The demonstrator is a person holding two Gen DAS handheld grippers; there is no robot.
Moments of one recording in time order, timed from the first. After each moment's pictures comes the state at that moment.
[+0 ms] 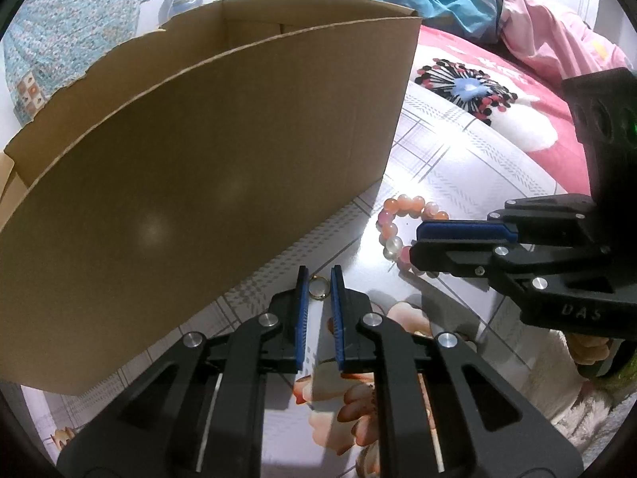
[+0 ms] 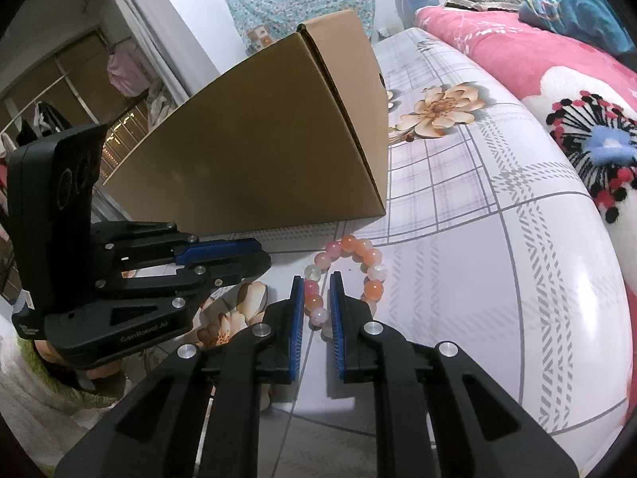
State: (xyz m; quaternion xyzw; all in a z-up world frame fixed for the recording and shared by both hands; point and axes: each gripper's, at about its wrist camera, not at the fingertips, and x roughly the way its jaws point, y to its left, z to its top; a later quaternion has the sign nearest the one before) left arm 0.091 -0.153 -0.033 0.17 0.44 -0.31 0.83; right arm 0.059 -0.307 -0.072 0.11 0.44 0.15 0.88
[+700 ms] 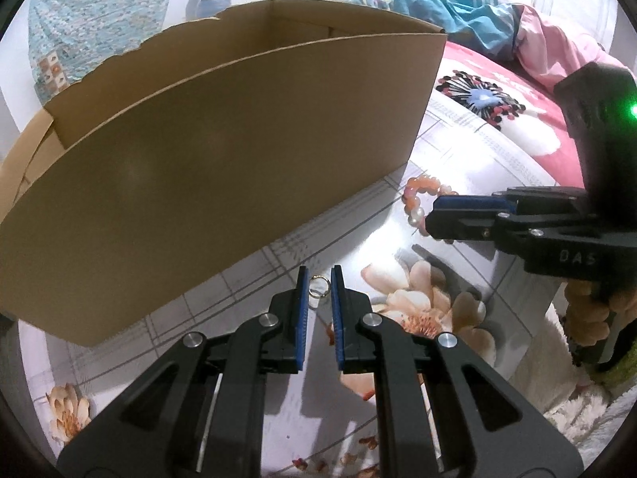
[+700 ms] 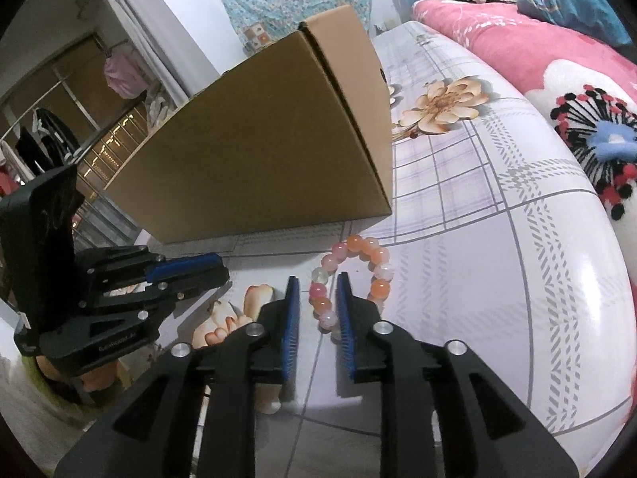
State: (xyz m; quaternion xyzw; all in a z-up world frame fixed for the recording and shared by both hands) left arm 0.073 -0.113 -0.026 0.14 0.44 -0.28 0.84; right arm 0.069 -0.306 -0.067 0.12 0.45 0.15 0.87
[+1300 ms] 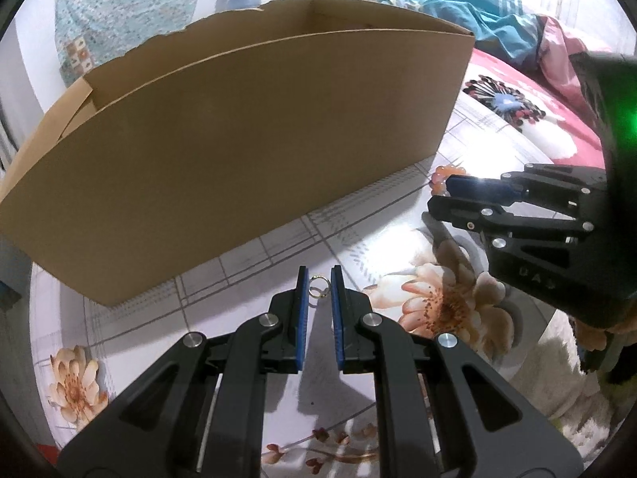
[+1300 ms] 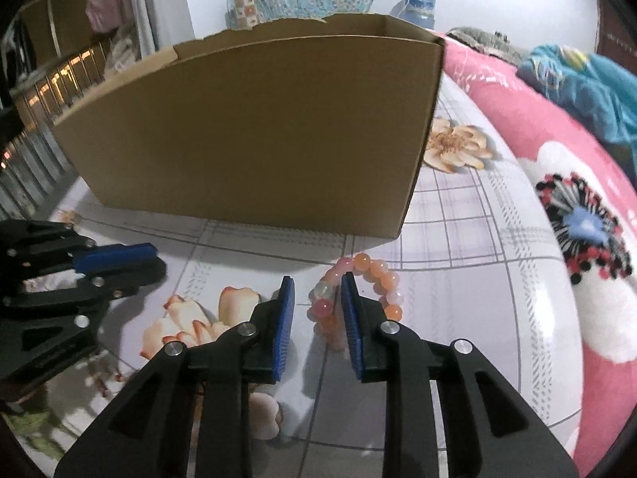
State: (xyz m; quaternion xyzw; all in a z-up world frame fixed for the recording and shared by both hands) left arm 0.064 -0.089 -0.028 0.12 0.44 -0.23 0.86; right arm 0.083 -0.247 -0.064 -0.06 0.46 0.05 0.89
